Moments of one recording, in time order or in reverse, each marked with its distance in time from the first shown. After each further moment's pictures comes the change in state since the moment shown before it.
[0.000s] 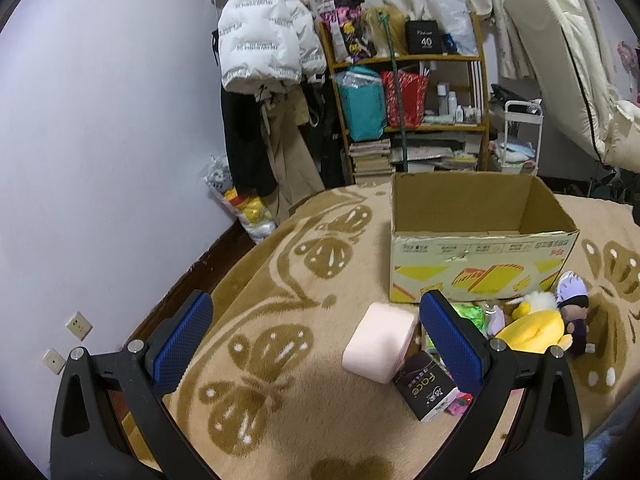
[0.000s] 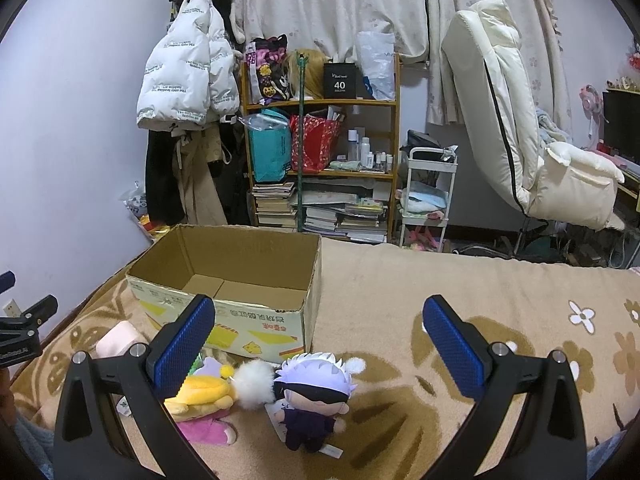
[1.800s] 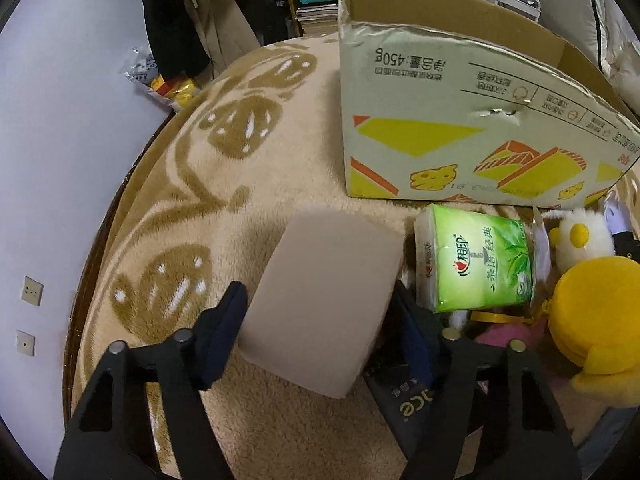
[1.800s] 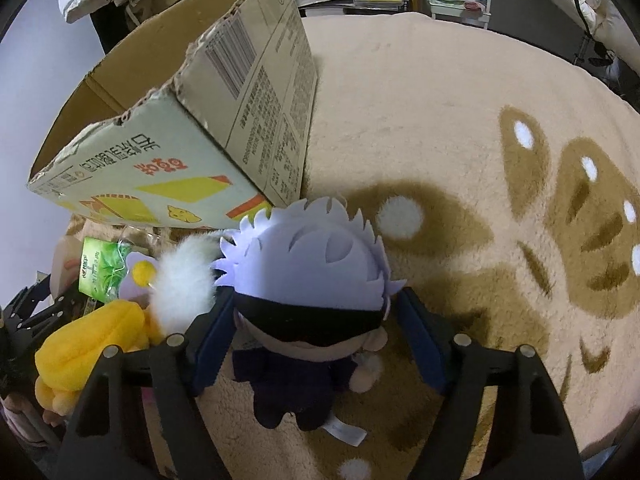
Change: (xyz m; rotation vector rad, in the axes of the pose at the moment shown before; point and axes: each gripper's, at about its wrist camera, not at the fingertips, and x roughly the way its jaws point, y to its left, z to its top) left arm 0.149 -0.048 -0.040 0.083 0.470 -0.163; right arm 0.171 -0.037 -0.076 0.169 0.735 0.148
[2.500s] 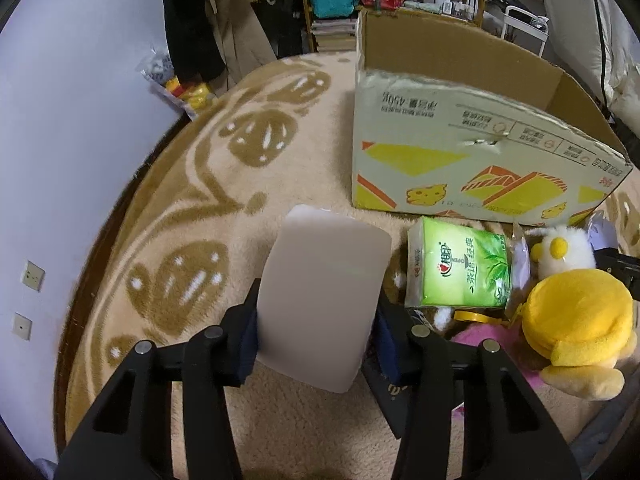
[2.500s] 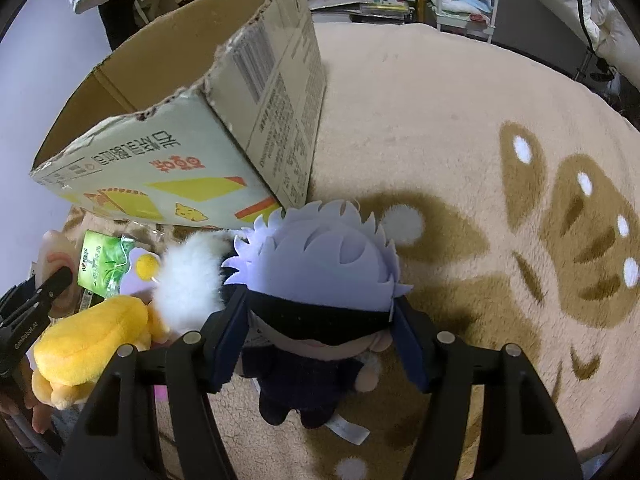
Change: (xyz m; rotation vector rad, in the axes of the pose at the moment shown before) left arm -0.031 0.002 -0.007 -0.055 -0.057 0.017; right arm 0.003 0.018 -0.003 -0.040 -0.023 -0.026
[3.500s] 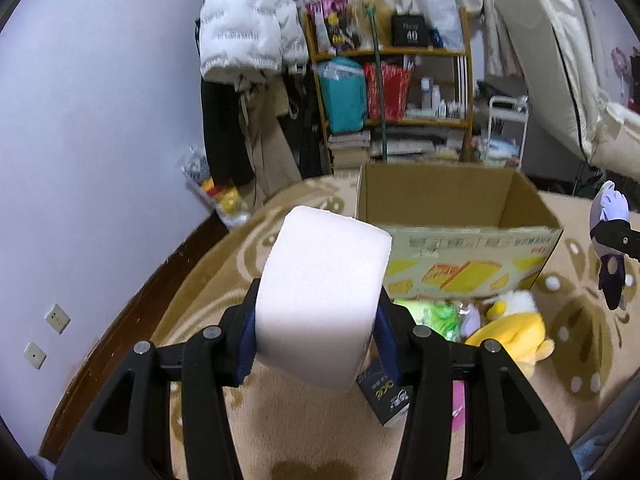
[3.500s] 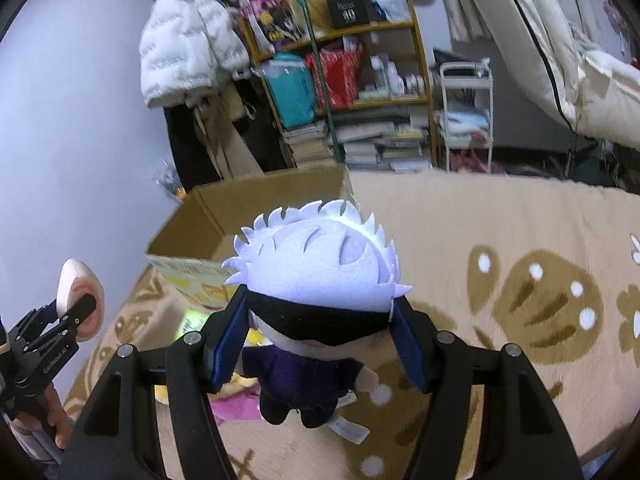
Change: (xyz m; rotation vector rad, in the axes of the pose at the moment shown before) left arm -0.120 0.003 -0.021 -0.020 -0.418 0.054; right arm -0.131 0.019 -0.028 -0.039 -0.486 0.112
